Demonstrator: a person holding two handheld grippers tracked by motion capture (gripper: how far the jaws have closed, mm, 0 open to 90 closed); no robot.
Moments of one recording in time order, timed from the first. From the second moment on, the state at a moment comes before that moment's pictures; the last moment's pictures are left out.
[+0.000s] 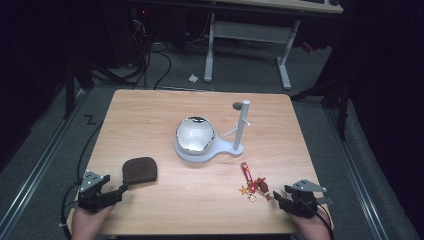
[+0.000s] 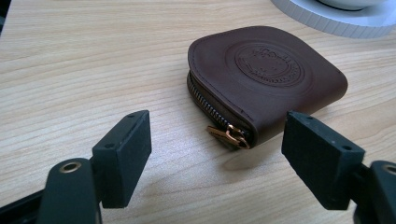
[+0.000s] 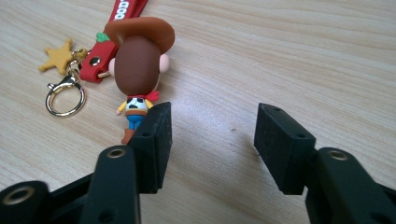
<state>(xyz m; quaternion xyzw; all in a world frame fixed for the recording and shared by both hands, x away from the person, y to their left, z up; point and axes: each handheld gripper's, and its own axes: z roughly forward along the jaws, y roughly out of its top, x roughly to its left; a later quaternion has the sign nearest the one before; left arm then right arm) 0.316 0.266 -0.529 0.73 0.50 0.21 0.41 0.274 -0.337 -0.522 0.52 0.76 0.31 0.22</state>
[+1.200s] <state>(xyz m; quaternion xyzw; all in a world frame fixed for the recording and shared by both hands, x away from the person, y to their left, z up) 0.317 0.268 -0.530 0.73 0.50 0.19 0.43 0.295 -0.324 -0.485 0.49 0.84 0.19 0.13</state>
